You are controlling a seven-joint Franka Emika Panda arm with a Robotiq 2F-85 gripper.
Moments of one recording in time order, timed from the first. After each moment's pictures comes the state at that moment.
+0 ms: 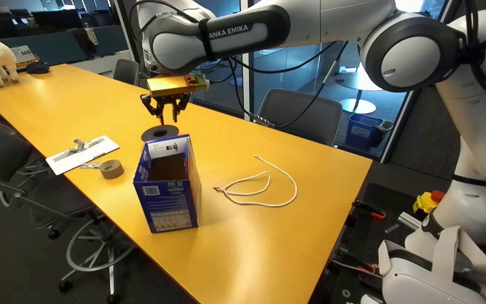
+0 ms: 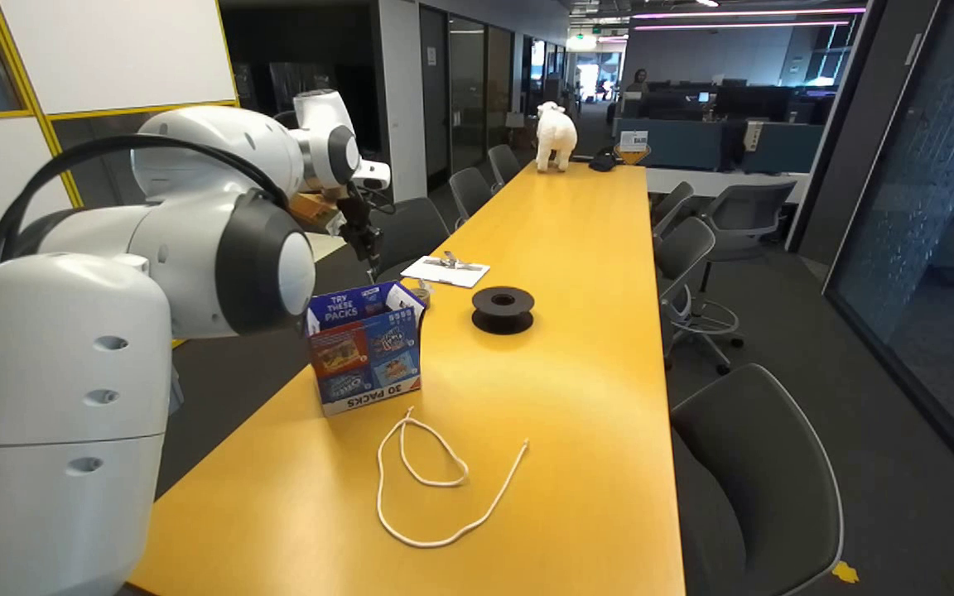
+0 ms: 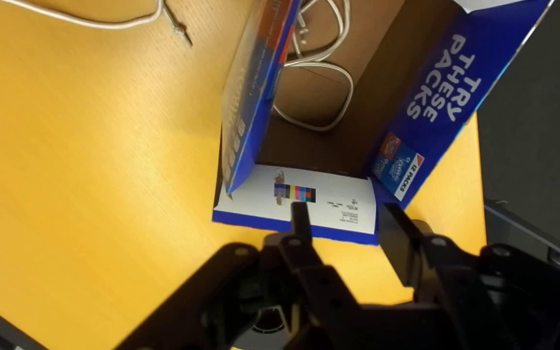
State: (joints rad) arm 0.29 0.69 0.02 -1.03 -0.15 1.98 0.75
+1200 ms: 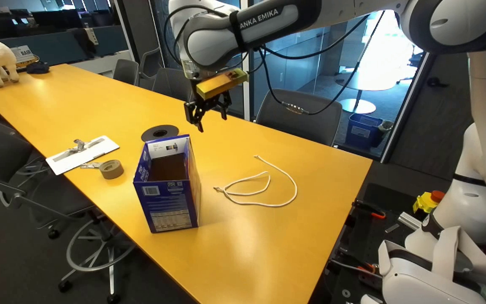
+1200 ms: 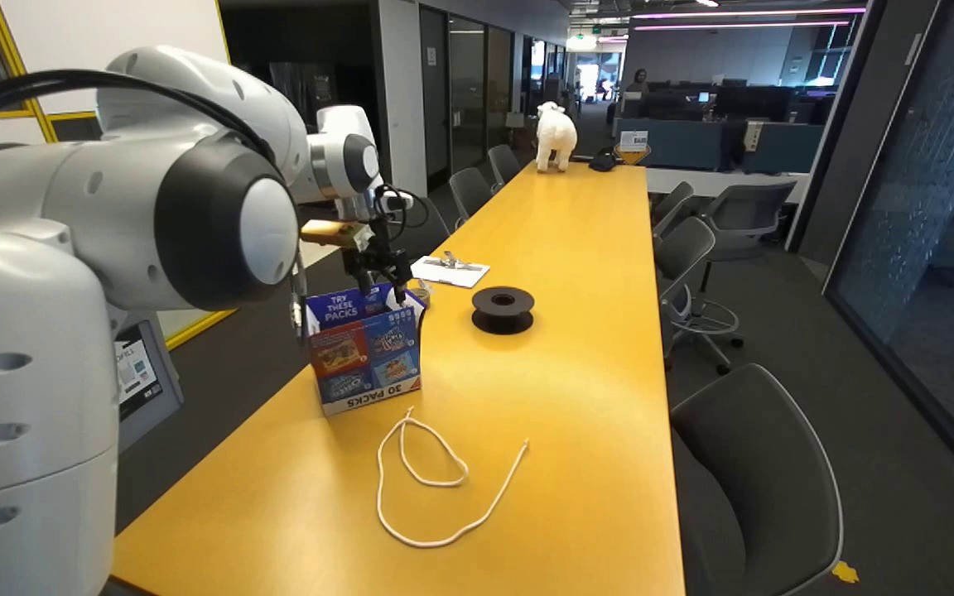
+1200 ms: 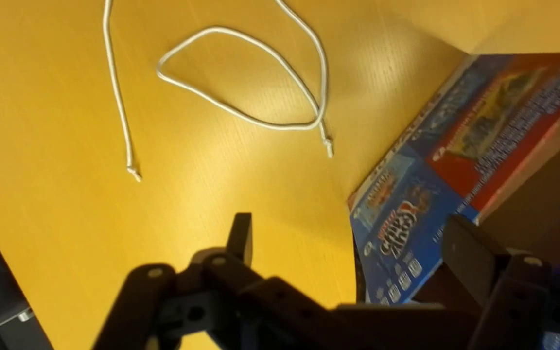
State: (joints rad) arm 0.22 0.46 0.01 -1.42 -0.16 1.86 0.52
